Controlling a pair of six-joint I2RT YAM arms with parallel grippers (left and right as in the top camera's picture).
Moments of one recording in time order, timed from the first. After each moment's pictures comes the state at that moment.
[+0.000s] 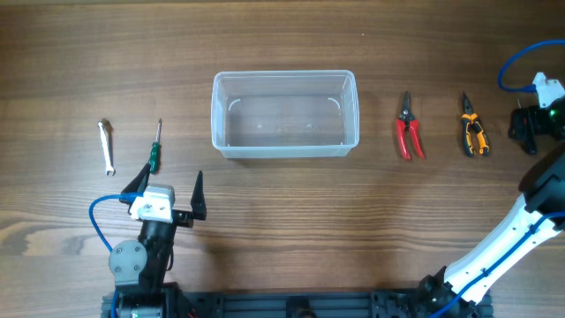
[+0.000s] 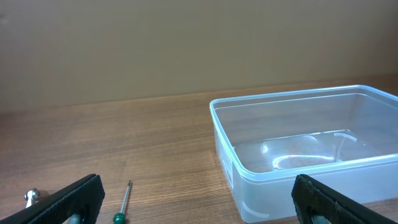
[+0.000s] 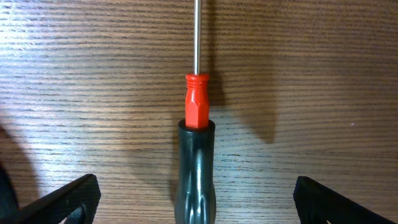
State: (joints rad) left arm 0.06 0.01 0.01 -0.06 0.21 0.04; right arm -0.66 2.35 1.96 -1.07 0.03 -0.72
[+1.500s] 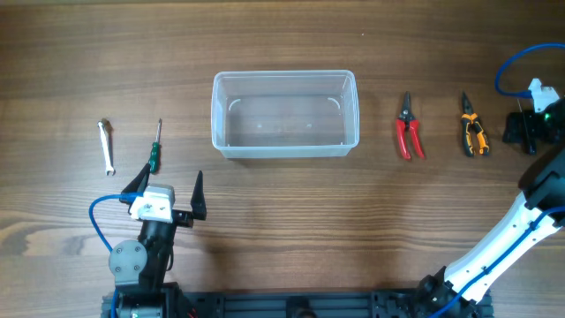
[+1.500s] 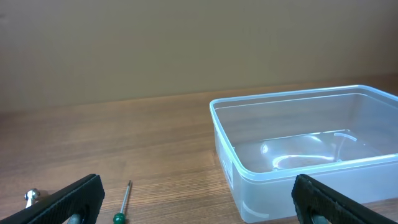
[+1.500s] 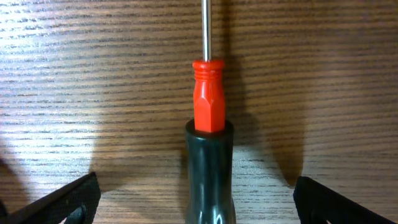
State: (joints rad) left arm 0.06 0.01 0.01 -0.06 0.21 0.04; right arm -0.66 2.40 1.97 -1.10 0.04 -0.67
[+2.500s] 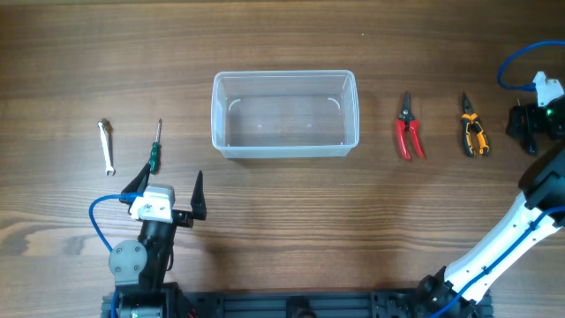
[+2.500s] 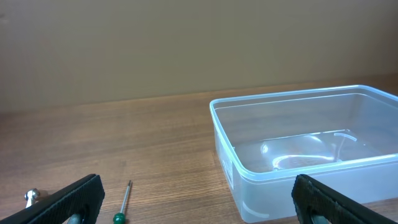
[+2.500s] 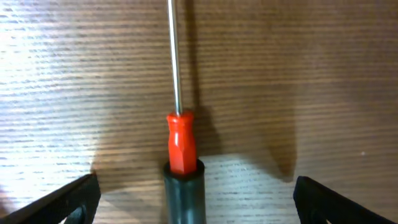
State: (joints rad) left arm 0.06 0.01 0.01 -0.06 0.21 0.04; right arm -0.66 2.40 1.98 -1.01 0.00 -0.67
